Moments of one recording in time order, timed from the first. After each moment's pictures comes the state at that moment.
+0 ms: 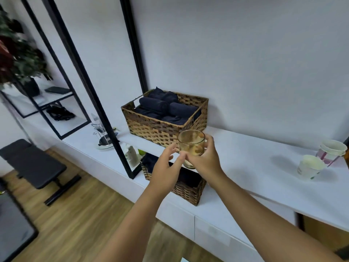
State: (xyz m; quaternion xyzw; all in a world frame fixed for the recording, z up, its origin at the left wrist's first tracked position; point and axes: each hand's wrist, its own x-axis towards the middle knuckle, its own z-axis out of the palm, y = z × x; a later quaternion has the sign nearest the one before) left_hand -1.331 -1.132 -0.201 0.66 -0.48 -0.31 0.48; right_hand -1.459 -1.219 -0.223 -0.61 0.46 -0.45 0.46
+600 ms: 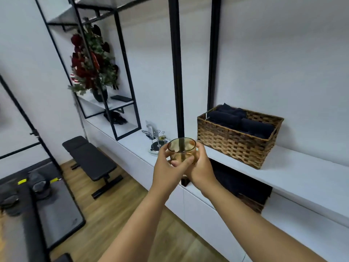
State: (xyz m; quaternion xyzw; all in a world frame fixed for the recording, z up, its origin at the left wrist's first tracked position) left_hand -1.079 -0.958 -0.145 0.67 -0.38 -0.21 0.61; right_hand -1.170 -1.042 -0.169 -0.65 0.29 -0.42 0.57
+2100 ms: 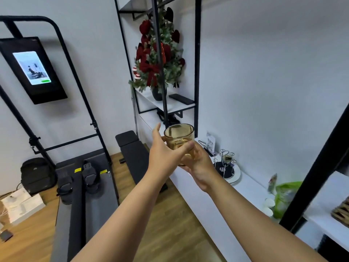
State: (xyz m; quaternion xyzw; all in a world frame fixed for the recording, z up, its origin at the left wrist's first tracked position) left_hand -0.619 -1.071 -0.115 0.74 -0.29 -0.07 0.60; right_hand -0.687 -1.189 -0.178 -0.63 0.10 -0.25 0.73
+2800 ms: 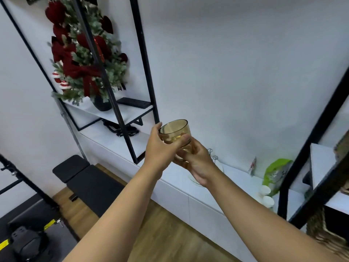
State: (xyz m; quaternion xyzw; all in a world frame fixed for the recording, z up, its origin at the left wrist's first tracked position) left_hand -0.400 -1.237 -0.133 0.66 -0.41 -0.28 0.57; right_hand -0.517 -1.303 -0.195 -0.49 0.22 -0.40 0.74
